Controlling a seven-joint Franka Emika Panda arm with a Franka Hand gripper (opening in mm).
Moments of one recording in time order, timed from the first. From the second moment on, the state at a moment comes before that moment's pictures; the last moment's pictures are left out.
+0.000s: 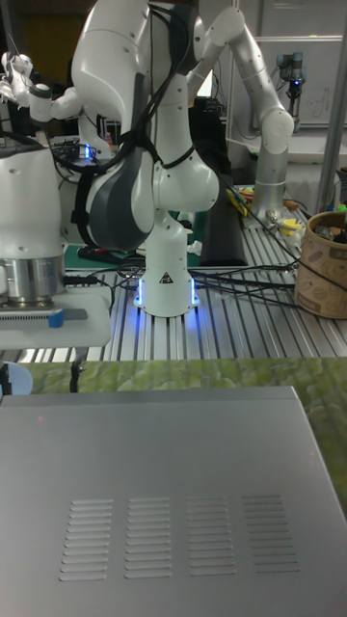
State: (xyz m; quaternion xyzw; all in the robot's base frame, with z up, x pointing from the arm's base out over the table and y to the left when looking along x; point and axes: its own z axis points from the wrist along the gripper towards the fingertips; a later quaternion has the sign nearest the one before) arm 0.586 -0.173 0.261 -0.05 0.99 -0.01 0.16
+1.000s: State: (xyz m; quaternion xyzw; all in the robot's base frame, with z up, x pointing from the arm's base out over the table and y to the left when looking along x) arm 0.594 -0.178 0.262 -0.06 0.98 -0.01 0.17
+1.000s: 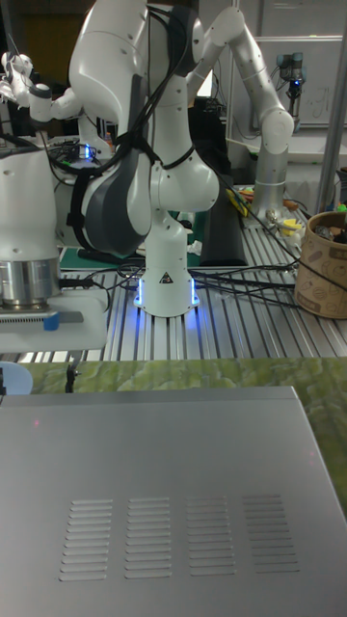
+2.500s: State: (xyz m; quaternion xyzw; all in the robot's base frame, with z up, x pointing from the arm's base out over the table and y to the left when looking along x) arm 0.599 -0.176 0.258 -0.06 0.98 -0.01 0.17
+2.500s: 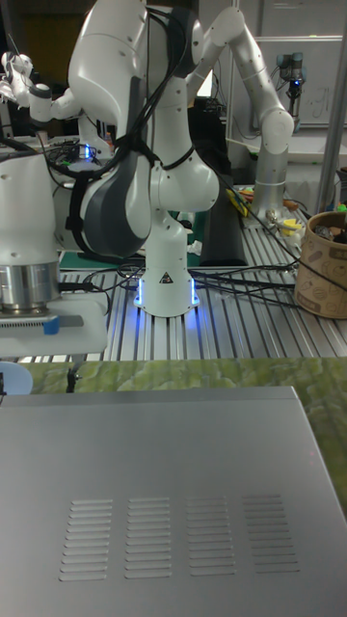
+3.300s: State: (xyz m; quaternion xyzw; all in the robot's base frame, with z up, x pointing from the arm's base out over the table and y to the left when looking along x) arm 0.605 -0.180 0.260 -0.05 0.98 -0.01 0.17
